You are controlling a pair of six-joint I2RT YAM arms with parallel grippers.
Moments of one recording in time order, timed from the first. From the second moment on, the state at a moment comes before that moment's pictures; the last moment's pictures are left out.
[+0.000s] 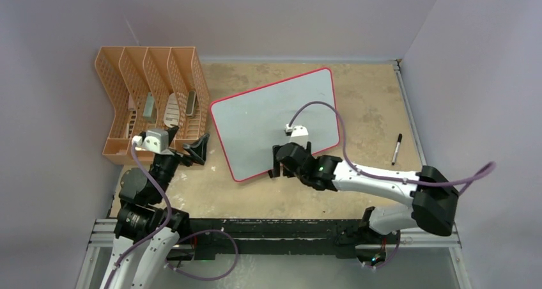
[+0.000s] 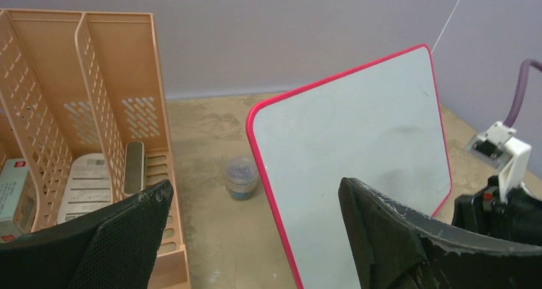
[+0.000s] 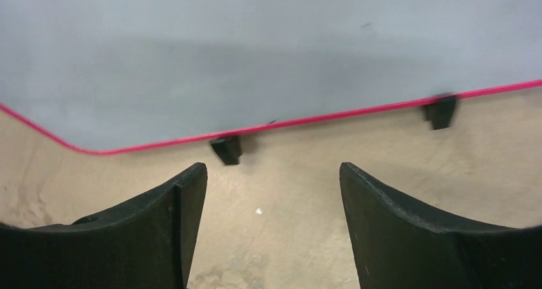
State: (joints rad) left arm -0.30 0.23 0.57 -0.20 0.01 -0.15; right arm 1.10 1.37 0.84 -0.35 0.48 0.76
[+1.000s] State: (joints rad) left arm -0.46 0.15 0.57 -0.20 -0.11 -0.15; right arm 0.07 1.13 0.86 -0.50 0.29 0.60
